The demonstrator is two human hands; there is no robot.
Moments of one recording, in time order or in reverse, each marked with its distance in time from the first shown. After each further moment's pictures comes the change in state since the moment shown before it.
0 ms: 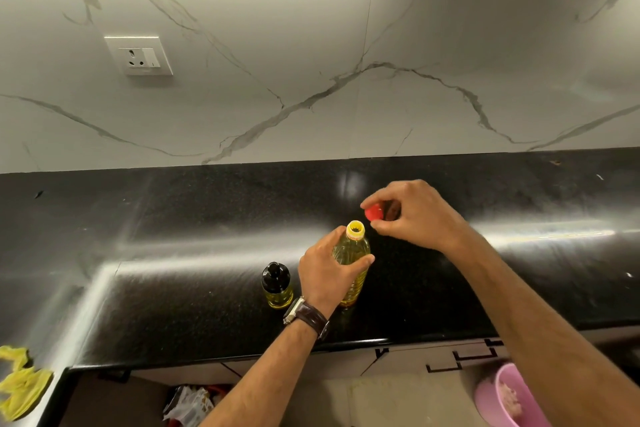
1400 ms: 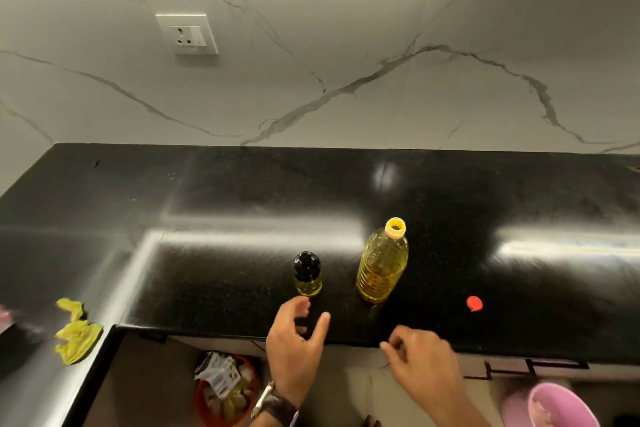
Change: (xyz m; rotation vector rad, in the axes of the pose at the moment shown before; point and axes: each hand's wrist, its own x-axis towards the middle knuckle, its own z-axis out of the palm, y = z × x) left_hand -0.119 -0.085 -0.051 -0.006 0.182 -0.292; right_hand -0.123 -0.021 0.176 -0.037 -0.328 0.430
